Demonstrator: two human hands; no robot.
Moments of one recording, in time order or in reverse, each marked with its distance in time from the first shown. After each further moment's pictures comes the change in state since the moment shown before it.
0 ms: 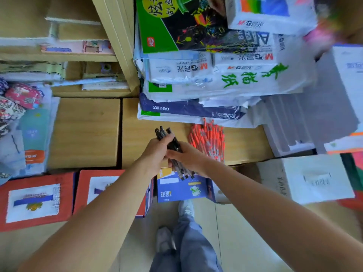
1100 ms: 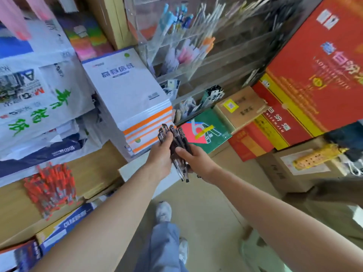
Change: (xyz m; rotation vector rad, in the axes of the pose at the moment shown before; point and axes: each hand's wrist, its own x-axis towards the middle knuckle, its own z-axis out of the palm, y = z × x) left_hand -0.175 -0.079 0.578 0.060 -0.388 -0.026; right_hand -0.399 0.211 -0.390 0.330 0.682 -0.041
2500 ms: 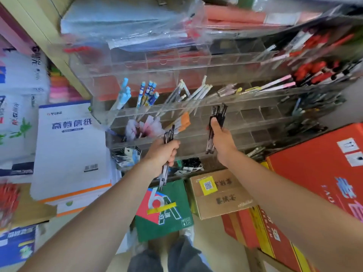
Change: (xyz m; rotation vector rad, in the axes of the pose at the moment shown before) left_hand 0.172 0.158 0.252 0.152 0.160 0.150; right_hand 0.267 -0.179 -0.313 0.045 0.238 0.030
